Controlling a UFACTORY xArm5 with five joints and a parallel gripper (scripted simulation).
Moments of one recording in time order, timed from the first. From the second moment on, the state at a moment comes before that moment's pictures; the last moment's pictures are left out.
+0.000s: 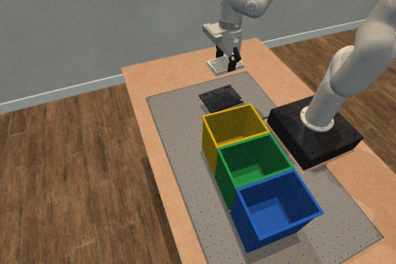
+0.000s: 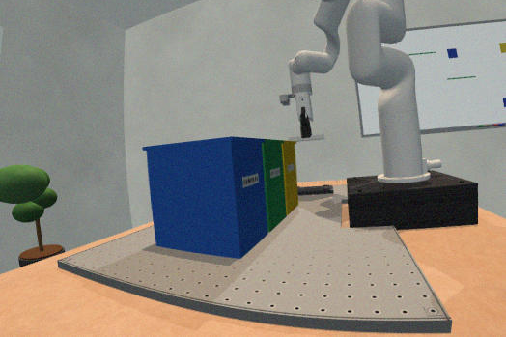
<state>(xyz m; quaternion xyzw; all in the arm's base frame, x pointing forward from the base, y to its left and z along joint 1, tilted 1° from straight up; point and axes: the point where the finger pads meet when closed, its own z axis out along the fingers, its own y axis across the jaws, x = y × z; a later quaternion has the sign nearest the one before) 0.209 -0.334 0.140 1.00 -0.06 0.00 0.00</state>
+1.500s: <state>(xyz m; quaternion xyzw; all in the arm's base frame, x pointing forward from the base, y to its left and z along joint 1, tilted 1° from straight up) 0.211 -0.330 0.183 1.00 -0.08 0.00 0.00</state>
